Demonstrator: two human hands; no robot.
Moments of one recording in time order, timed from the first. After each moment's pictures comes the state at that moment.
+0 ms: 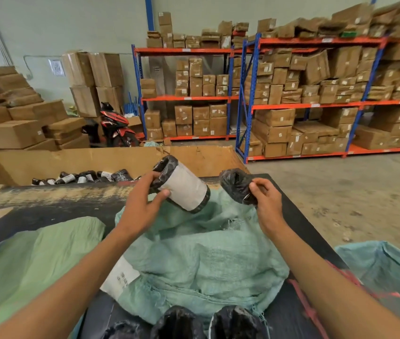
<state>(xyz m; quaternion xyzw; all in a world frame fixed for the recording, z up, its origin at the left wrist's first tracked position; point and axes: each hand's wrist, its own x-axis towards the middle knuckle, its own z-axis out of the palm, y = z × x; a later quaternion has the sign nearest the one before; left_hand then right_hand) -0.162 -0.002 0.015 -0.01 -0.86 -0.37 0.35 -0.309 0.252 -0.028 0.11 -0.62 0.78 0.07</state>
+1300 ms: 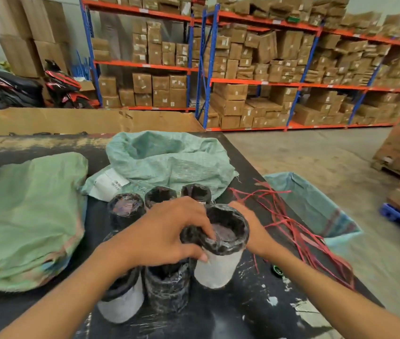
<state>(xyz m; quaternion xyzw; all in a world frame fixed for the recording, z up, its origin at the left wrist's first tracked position) 0.151 0.157 0.011 -0.36 -0.89 -0.28 0.10 0.037 0.389 -0.092 0.37 -0.80 0.47 0.05</state>
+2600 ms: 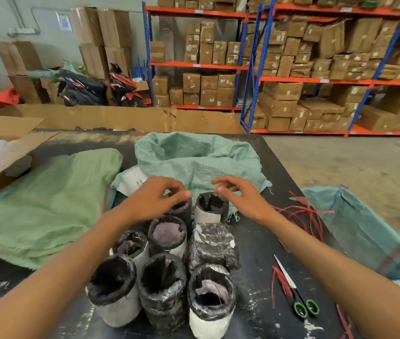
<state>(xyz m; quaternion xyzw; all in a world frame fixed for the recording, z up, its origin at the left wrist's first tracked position) 0.071 0.123 -0.002 -0.07 -0.94 -0.31 0.10 -0.069 0.344 -0.050 0.40 -0.78 0.48 -0.03</state>
